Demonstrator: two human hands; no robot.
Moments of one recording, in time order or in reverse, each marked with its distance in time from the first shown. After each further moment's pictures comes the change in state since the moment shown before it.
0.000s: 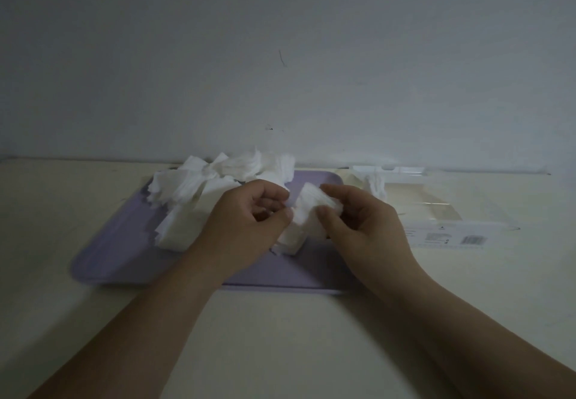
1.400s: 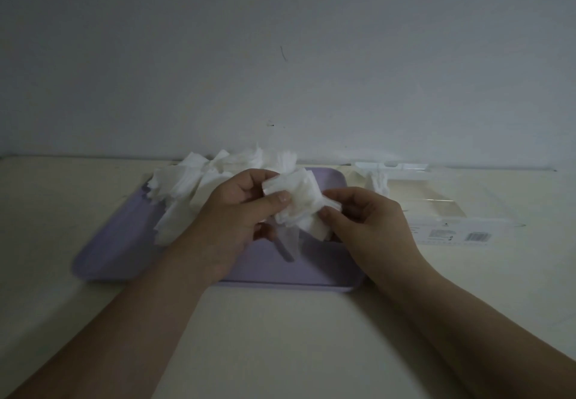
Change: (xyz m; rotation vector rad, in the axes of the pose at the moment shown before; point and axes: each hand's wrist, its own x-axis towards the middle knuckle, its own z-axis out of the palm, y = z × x) left_hand 0.004 0.005 -0.007 -0.542 -0.159 -0.161; right_hand 0.005 0.005 -0.001 0.073 -0.029 0.155
